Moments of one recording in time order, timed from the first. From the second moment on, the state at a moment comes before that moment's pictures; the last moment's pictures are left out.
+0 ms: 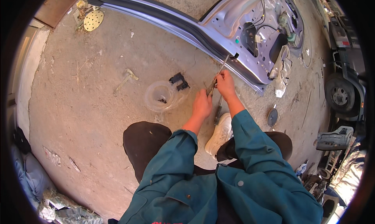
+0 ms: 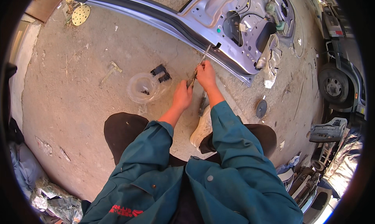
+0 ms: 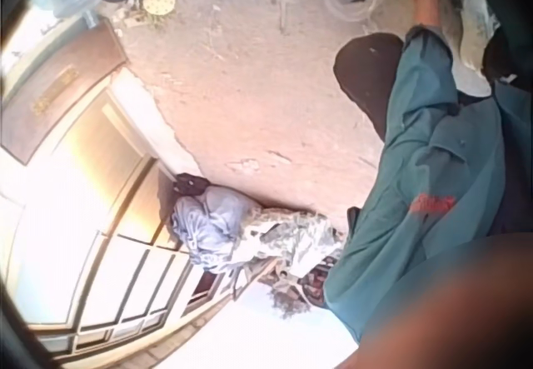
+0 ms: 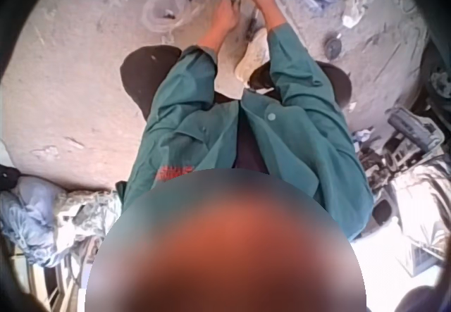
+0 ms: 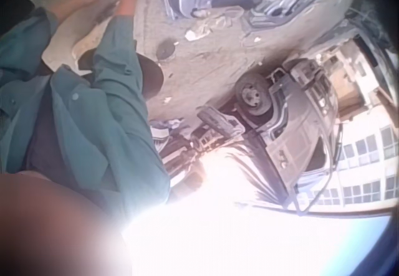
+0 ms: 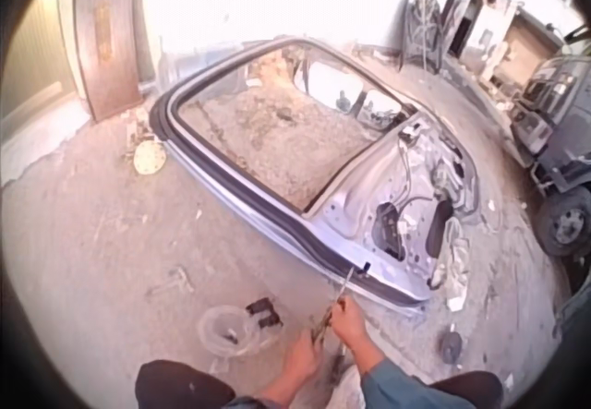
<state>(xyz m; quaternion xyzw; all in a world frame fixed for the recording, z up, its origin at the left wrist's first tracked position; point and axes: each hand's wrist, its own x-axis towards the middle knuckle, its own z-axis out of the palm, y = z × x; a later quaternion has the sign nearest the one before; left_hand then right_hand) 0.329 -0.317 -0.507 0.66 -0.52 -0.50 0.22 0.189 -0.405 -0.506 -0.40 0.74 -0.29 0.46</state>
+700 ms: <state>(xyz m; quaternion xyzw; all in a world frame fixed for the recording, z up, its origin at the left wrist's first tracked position) 0.324 -0.324 -0.478 0.70 -0.58 -0.37 0.23 0.178 -0.412 -0.484 -0.27 0.61 -0.38 0.64</state>
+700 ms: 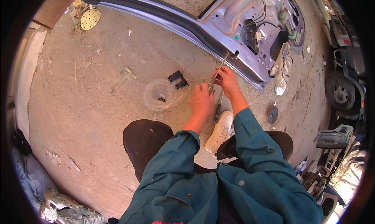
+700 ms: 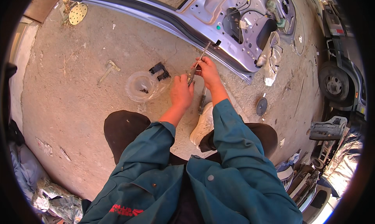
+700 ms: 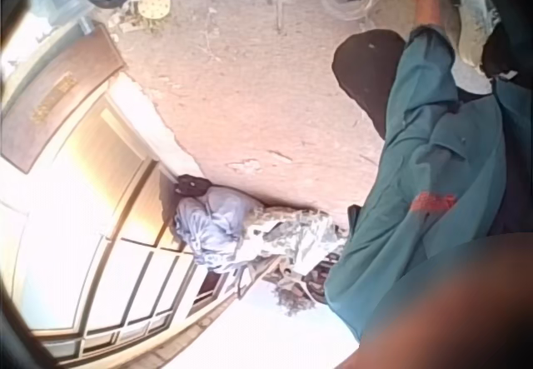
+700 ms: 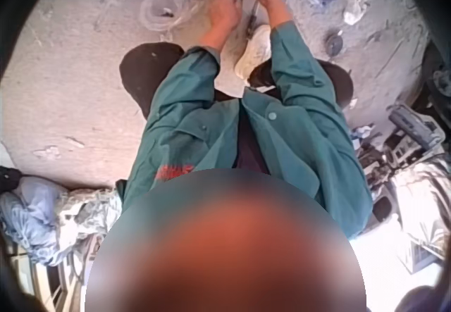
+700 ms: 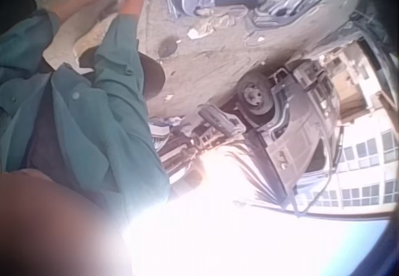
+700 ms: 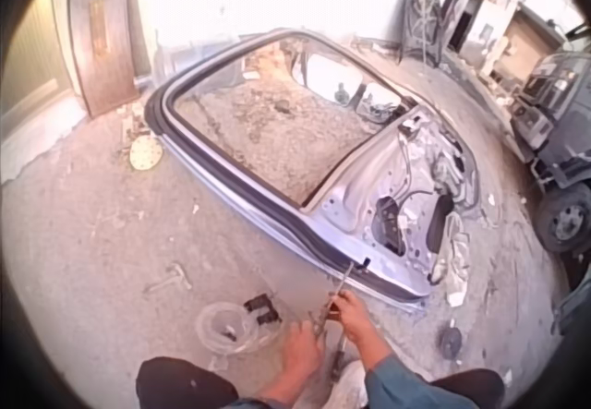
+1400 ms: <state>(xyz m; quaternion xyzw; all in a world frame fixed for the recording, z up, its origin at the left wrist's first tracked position) 0.302 -0.354 -0.499 0.68 -0.64 -0.31 0.17 0.172 -0.412 -0.488 -0.26 0.60 -0.38 0.65</state>
